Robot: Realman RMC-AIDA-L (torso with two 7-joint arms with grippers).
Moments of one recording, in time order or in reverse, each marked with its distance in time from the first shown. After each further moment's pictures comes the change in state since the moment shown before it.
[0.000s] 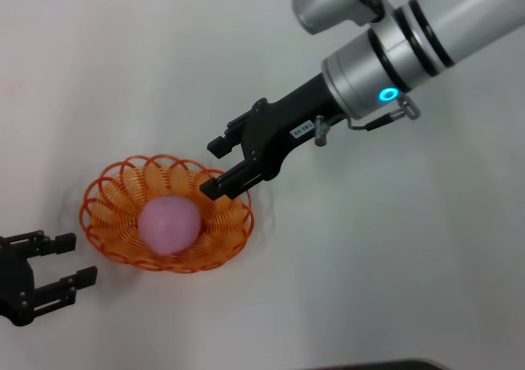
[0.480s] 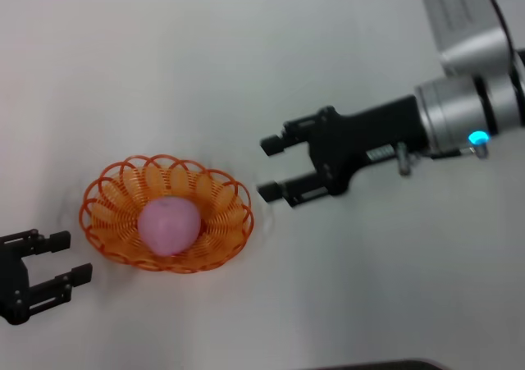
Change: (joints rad) left arm 0.000 0.001 -0.032 -0.007 0.000 0.008 0.000; right arm -0.267 -0.013 0.174 -0.049 0.075 -0.110 -0.354
